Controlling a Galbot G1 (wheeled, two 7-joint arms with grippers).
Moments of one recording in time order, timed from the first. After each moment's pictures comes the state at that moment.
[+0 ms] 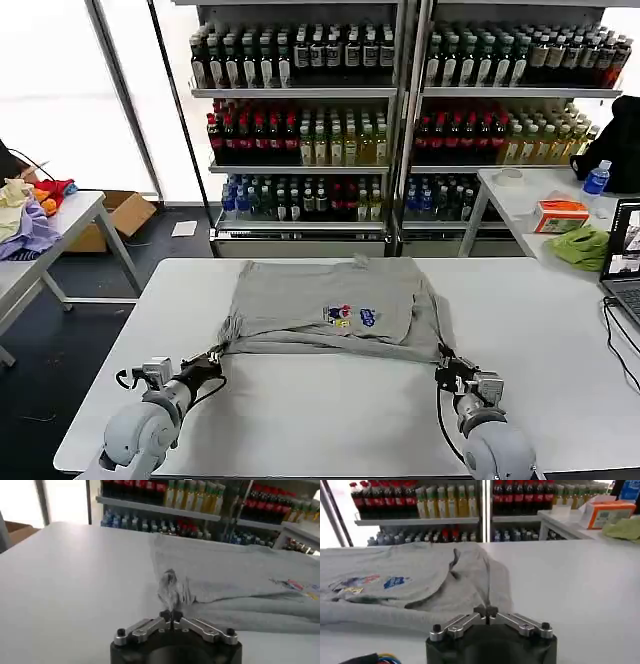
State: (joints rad) left arm 1.20 -1.09 -0.42 -1.77 -0.67 0.54 -0.09; right arm -1.29 1.19 0.43 1.89 0.45 -0.45 0.22
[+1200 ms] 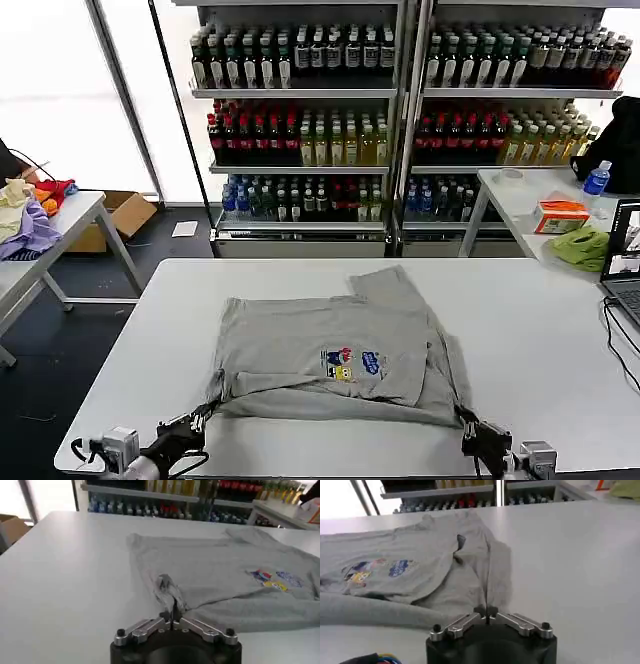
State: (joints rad) left arm 1.68 -1.06 -0.61 -2.19 -0.63 0.58 -0.03; right arm -1.76 1.12 0.62 2.19 0.55 -0.50 0.11
